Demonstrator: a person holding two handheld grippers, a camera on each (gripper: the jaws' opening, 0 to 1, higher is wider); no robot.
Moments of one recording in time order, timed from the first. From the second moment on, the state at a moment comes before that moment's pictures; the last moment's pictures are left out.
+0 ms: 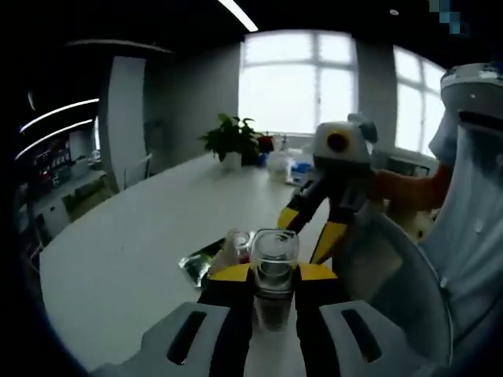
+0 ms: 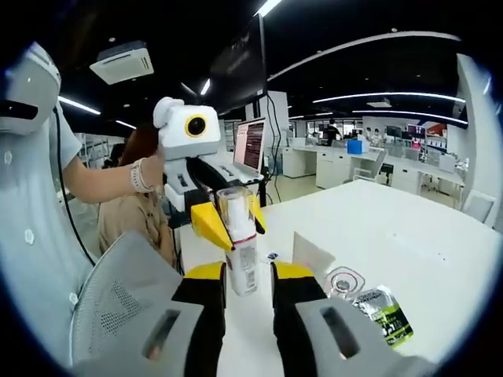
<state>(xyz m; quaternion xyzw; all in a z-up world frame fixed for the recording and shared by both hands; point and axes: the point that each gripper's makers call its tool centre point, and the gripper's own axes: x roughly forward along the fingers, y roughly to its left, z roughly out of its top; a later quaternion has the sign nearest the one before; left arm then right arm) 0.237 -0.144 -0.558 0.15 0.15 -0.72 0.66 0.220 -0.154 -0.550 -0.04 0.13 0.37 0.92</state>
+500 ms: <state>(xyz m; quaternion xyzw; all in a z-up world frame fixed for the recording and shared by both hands) 0.240 -0.146 -0.608 0.16 0.17 -0.70 0.67 0.235 -0.142 -0.560 0.01 0.13 0.34 0.93</state>
